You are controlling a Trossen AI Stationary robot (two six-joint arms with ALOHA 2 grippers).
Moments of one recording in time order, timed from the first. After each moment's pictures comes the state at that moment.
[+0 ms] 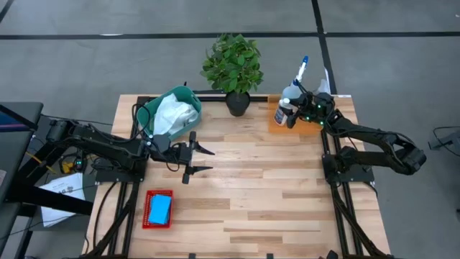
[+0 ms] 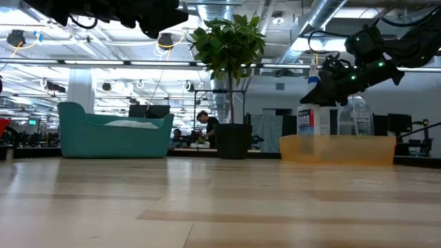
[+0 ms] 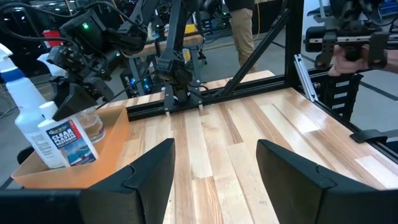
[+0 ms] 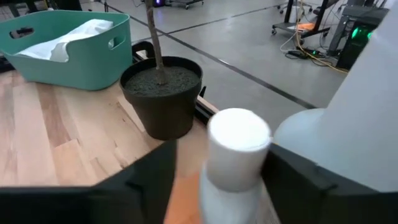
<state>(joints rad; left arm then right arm) -0.12 1.07 0.54 0.42 -0.05 0.19 -0.90 1.07 0.36 0.39 -0.24 -0.06</state>
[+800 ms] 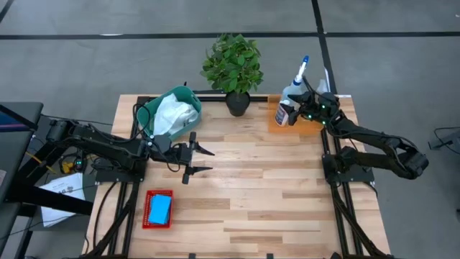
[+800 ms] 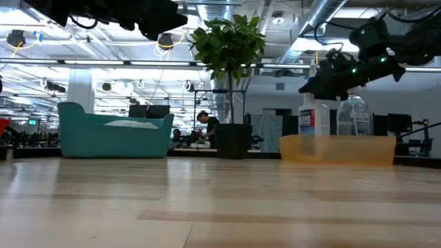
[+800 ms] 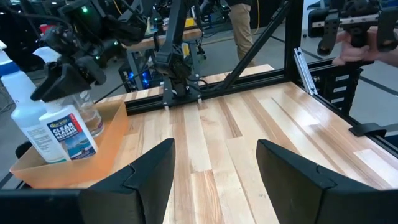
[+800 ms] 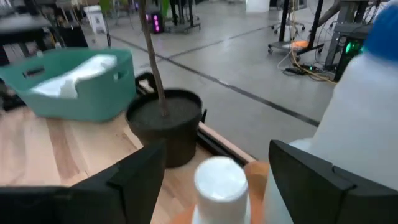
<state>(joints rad) -0.12 1.07 0.54 0.40 -0.05 0.19 -0.90 1.02 0.36 0.45 -0.24 0.02</state>
